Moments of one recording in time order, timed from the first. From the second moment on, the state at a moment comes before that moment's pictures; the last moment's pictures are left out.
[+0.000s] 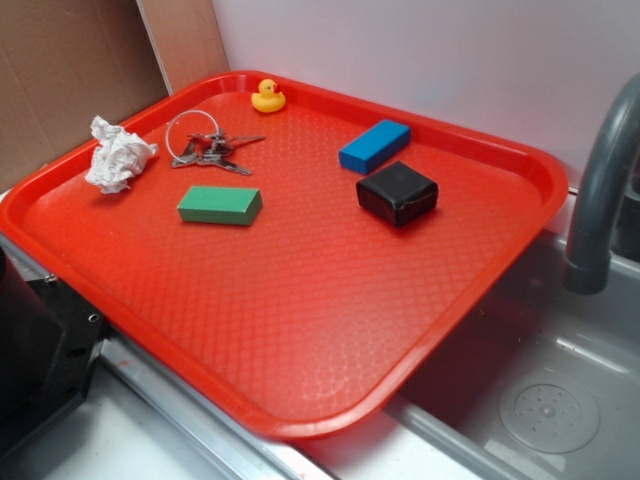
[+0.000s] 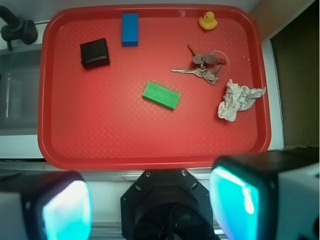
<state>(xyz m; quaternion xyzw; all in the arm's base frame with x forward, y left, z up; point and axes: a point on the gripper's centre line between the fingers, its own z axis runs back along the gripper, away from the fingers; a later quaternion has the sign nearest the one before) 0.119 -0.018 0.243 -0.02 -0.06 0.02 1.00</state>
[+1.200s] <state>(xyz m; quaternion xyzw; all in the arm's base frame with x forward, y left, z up) 0.203 0.007 0.189 0.00 -0.09 0.05 1.00</state>
